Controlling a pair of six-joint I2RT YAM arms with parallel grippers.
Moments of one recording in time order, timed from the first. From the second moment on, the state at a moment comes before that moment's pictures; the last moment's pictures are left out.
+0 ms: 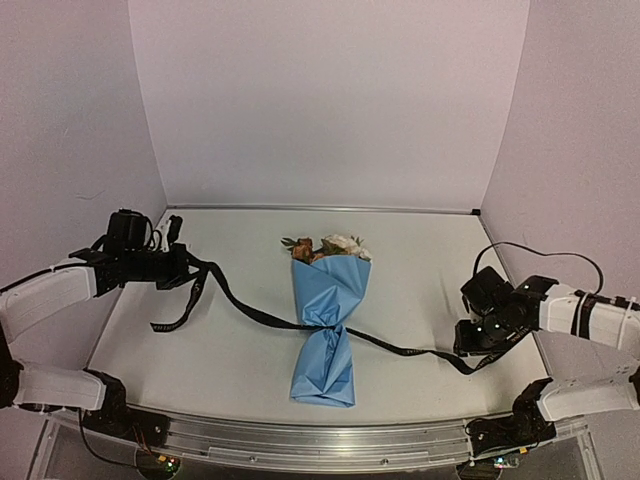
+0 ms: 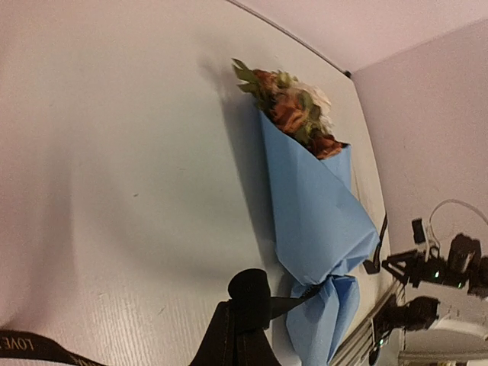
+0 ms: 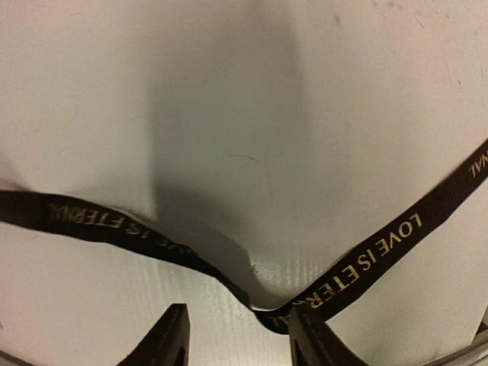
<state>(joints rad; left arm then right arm) -0.26 1.12 0.70 -0.23 0.51 -0.56 0.57 1.11 0.62 -0.81 0.15 0.57</state>
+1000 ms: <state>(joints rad) -0.42 1.12 0.87 -0.27 0.64 -0.32 1.02 2.04 1.52 -0.08 -0.22 0.15</state>
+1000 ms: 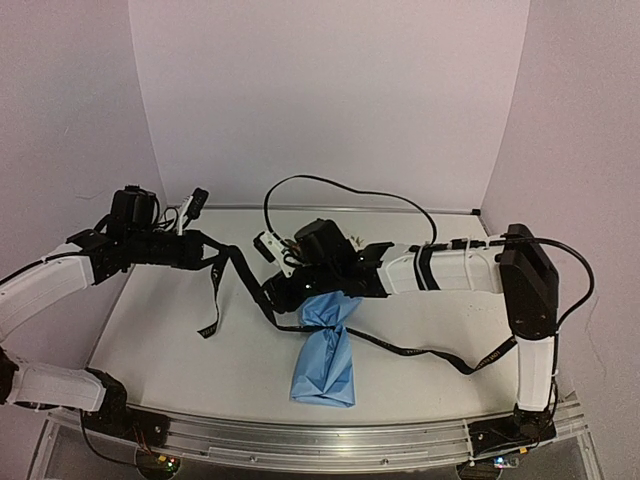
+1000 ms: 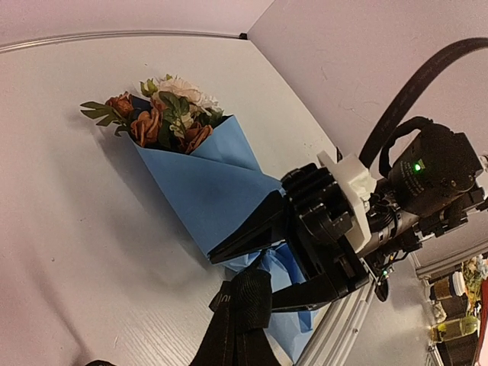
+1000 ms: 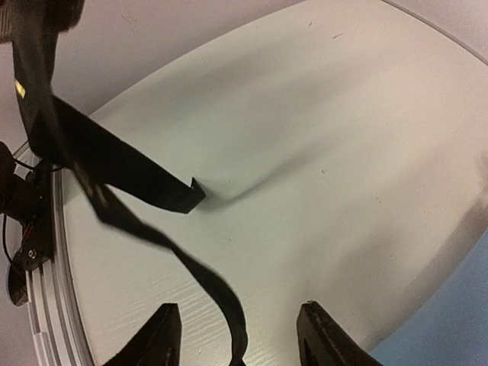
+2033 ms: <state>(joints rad) -0.78 1.40 0.85 -0.23 0.35 -0.29 1.07 1.56 1.09 -0.38 0.08 0.19</state>
